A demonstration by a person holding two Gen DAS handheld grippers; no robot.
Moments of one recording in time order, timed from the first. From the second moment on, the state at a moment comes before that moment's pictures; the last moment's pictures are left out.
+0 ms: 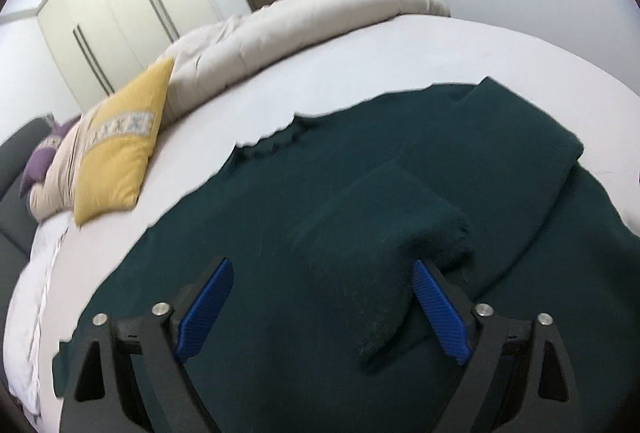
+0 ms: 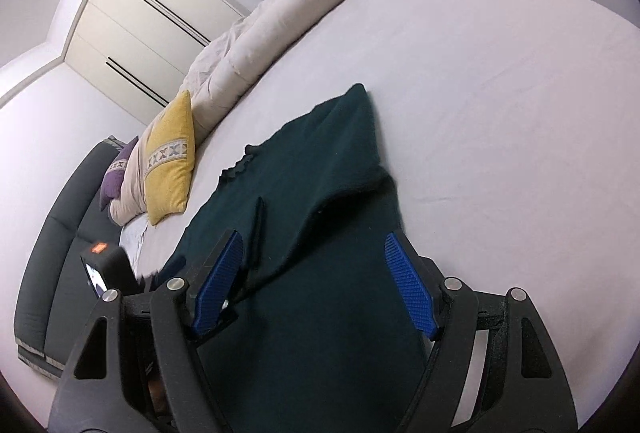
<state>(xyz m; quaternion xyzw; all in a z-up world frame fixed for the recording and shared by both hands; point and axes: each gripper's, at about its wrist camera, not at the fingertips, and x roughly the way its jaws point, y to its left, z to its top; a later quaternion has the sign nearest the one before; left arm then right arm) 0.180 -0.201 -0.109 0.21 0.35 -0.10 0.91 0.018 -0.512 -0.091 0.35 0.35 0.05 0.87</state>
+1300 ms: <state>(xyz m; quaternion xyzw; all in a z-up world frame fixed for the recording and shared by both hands) 0.233 -0.016 -0.112 -0.17 0.49 -0.11 0.85 0.070 -0.483 -0.088 0.25 0.37 0.00 0.89</state>
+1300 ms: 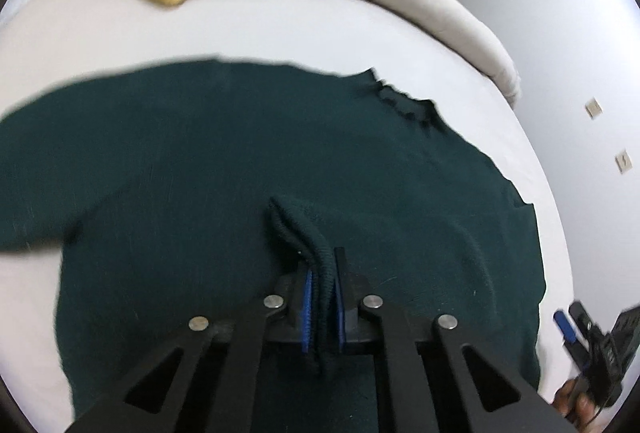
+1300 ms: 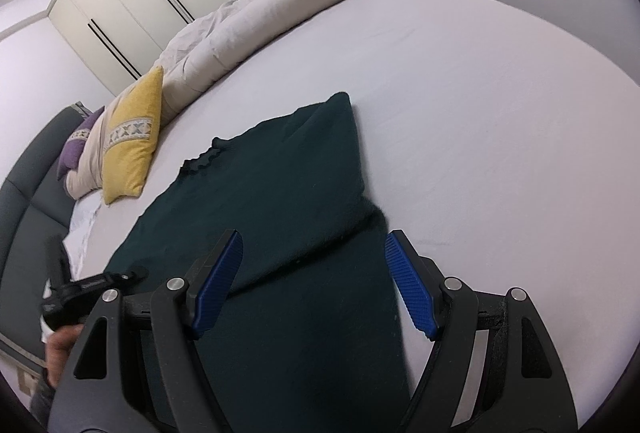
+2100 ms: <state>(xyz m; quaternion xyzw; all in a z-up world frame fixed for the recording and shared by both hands) 0.294 0.005 -0.128 -0.13 0.43 -0.10 0.89 0.245 -0.497 -0.124 0.16 0.44 -0.05 0.88</state>
